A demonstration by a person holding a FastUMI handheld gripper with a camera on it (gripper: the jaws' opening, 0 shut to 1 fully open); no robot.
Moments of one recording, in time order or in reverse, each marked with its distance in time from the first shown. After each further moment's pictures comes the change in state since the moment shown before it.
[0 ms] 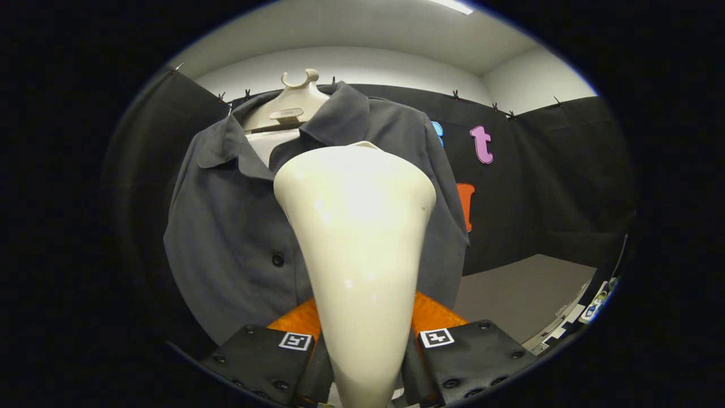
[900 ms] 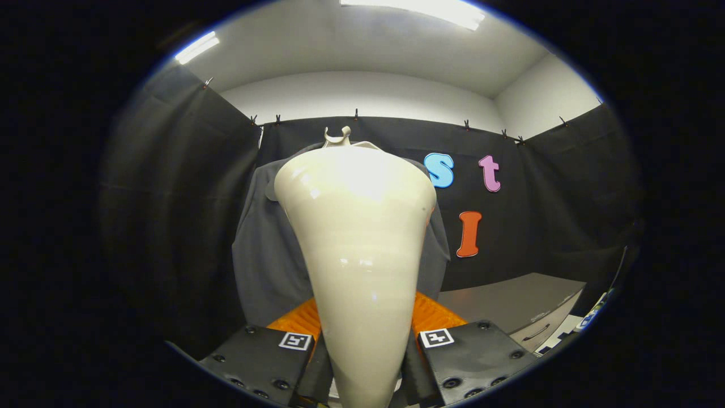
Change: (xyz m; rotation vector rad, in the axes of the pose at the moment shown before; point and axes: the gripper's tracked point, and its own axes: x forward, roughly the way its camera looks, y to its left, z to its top) arm -0.130 0.022 0.032 -0.038 -0.144 0.107
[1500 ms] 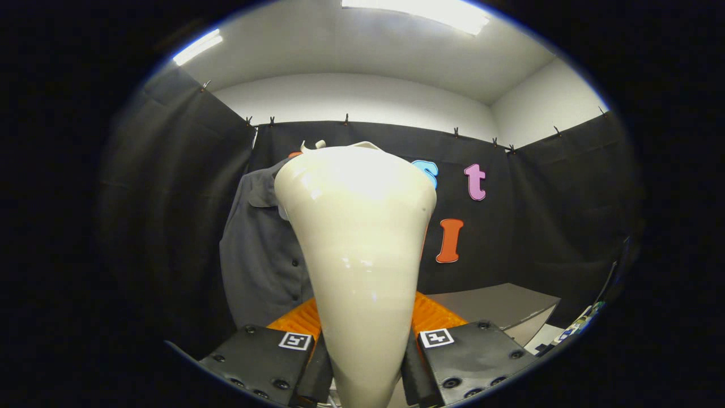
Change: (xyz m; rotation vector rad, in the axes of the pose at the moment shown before) arm -0.058 -0.063 0.032 -0.036 -0.006 -0.012
